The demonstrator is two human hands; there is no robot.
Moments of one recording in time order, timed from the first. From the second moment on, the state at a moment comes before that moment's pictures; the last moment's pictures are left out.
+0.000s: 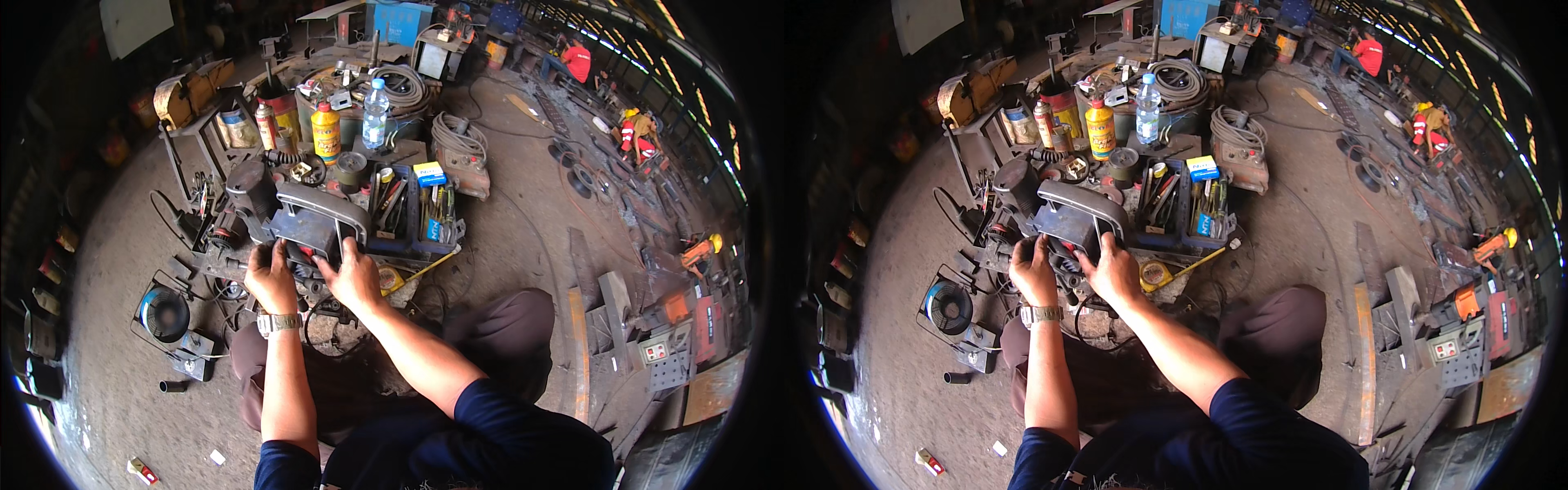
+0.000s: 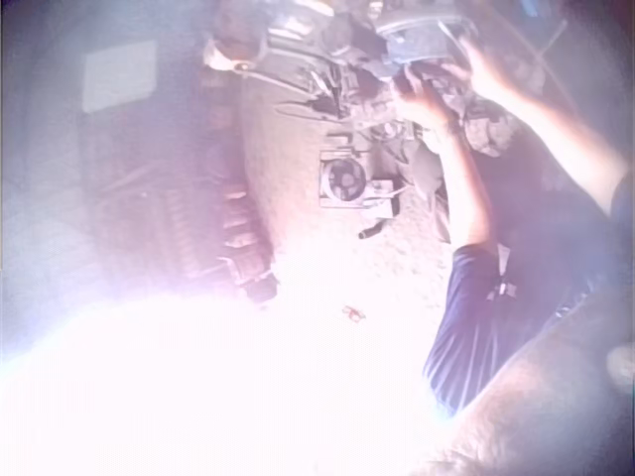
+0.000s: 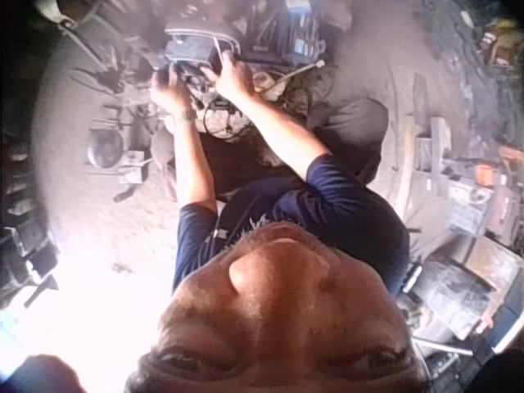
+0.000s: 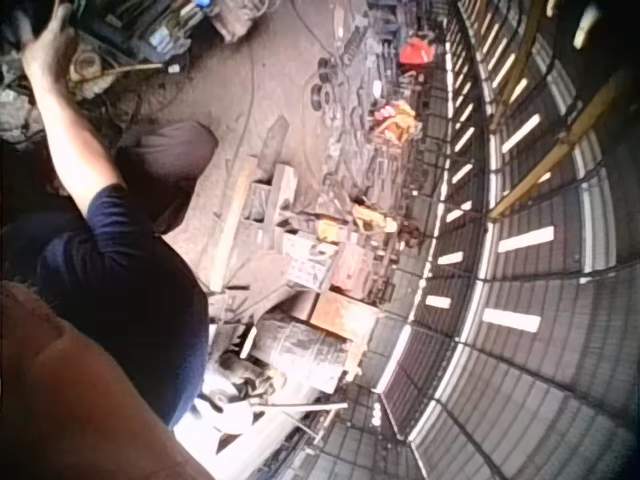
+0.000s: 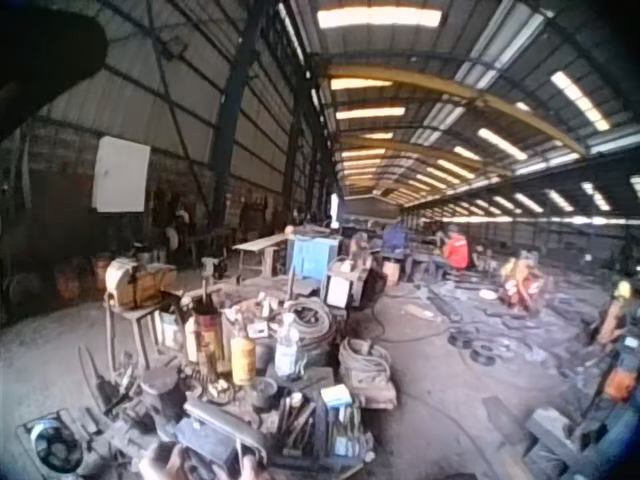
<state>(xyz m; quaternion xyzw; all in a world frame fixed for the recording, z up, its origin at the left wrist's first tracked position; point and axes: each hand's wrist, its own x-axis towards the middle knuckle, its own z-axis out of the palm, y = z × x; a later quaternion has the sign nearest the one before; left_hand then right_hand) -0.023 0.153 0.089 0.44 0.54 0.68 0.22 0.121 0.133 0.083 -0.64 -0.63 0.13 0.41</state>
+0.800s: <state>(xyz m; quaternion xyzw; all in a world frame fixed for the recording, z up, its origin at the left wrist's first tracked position) -0.006 0.151 0.102 0.22 0.46 0.73 0.45 0.120 0.130 0.083 -0.64 -0.63 0.13 0.41</state>
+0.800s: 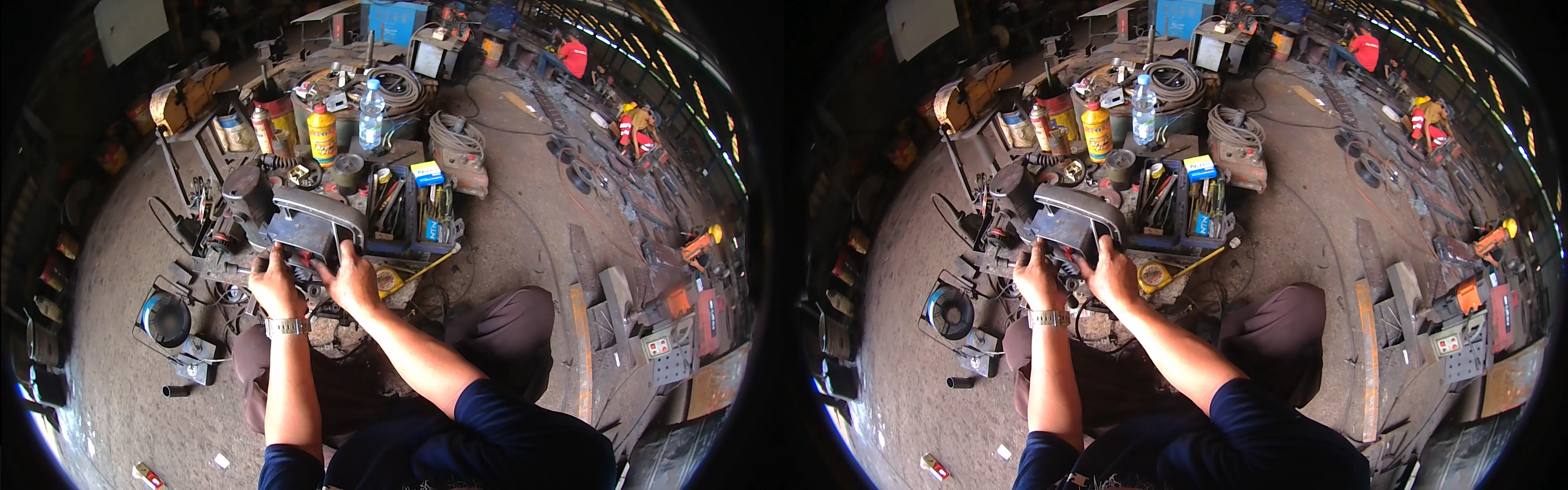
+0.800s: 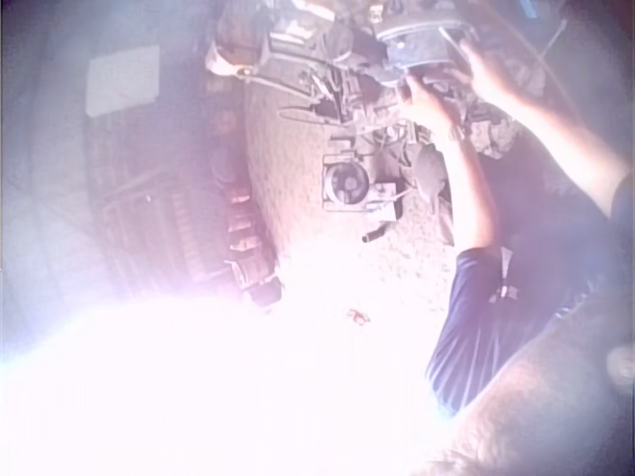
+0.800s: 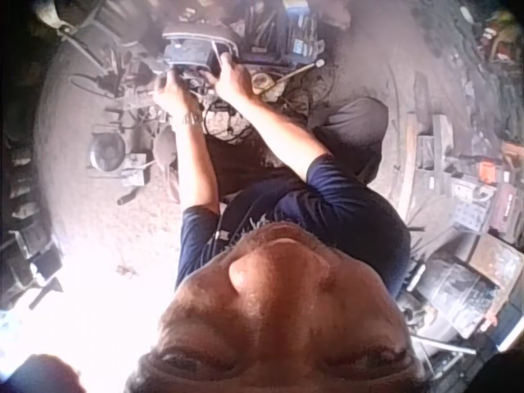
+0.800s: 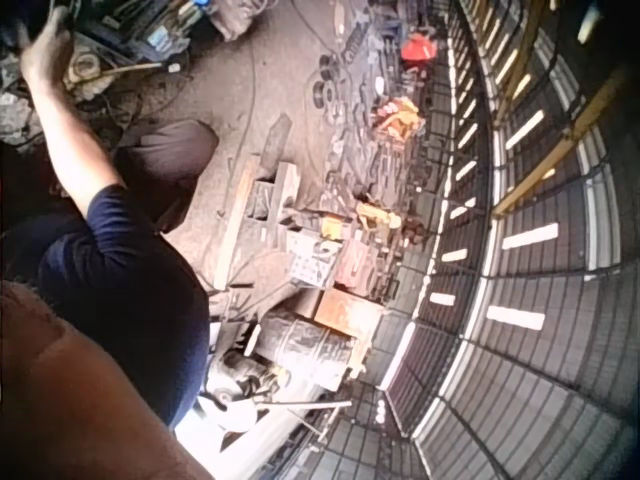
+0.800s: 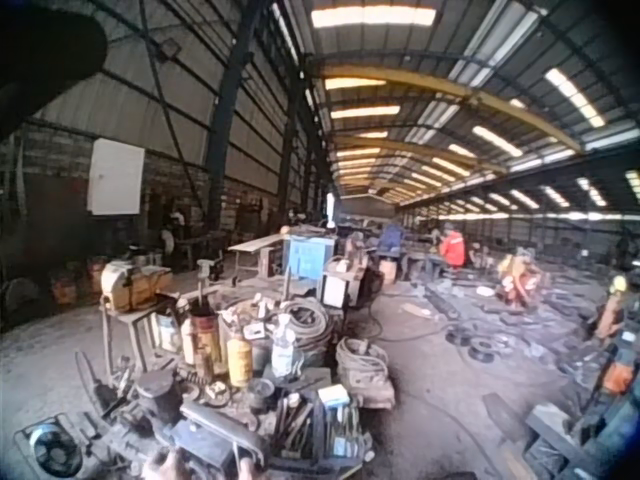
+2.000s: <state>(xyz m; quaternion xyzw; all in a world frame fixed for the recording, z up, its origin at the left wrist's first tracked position) -0.031 0.160 0.108 0.03 0.31 0.64 0.70 0.124 0.134 0.076 -0.63 -0.63 0.13 0.43</state>
